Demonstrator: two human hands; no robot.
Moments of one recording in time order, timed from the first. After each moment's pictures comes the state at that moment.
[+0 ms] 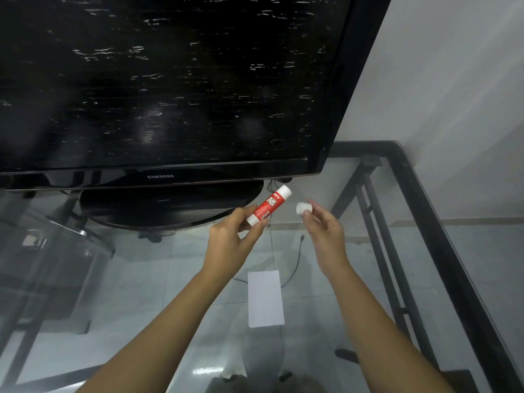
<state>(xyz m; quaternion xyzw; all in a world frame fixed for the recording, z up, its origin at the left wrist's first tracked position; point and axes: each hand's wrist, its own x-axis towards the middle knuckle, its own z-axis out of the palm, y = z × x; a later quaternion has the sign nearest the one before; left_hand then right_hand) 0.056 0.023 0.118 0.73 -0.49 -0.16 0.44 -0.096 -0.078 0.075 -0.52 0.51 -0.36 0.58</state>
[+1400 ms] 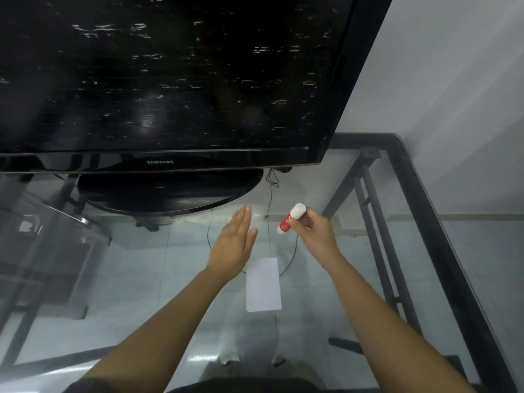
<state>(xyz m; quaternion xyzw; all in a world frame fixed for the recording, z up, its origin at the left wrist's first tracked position) 0.062 0.032 0.037 0.76 -0.56 -0.22 0.24 -0.099 -0.072 0.063 -0.62 0.49 -0.27 0.55</state>
